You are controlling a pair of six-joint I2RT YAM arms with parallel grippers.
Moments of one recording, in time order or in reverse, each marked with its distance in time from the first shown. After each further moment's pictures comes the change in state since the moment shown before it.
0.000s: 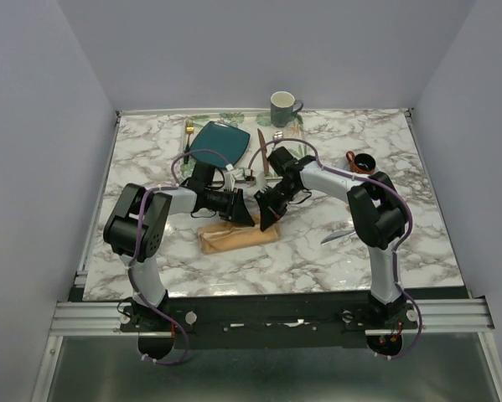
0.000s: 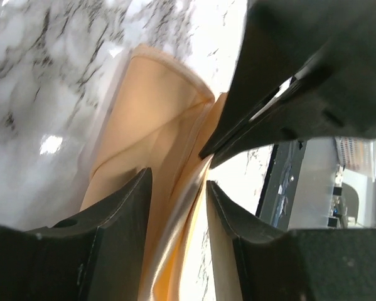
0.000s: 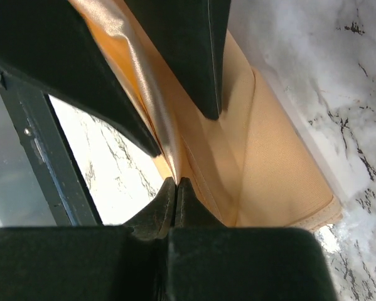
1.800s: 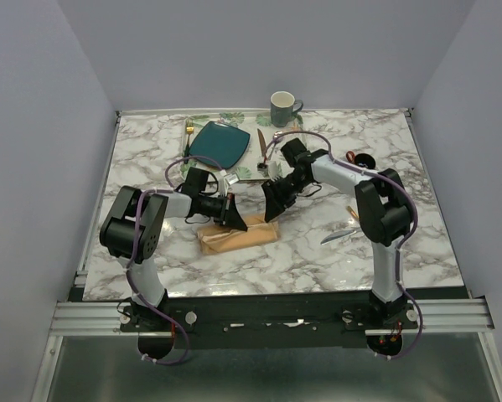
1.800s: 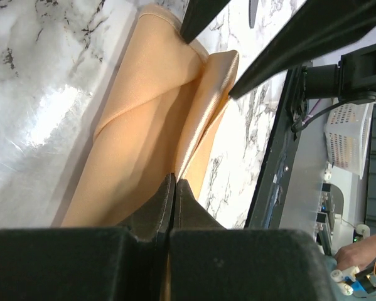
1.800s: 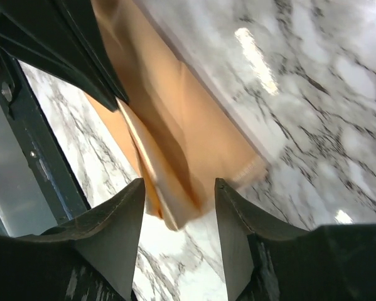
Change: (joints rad) left arm 0.046 -0.030 -0.097 0.029 0.033 -0.007; right arm -0.075 -0.001 0.009 0.022 -0.003 0.068
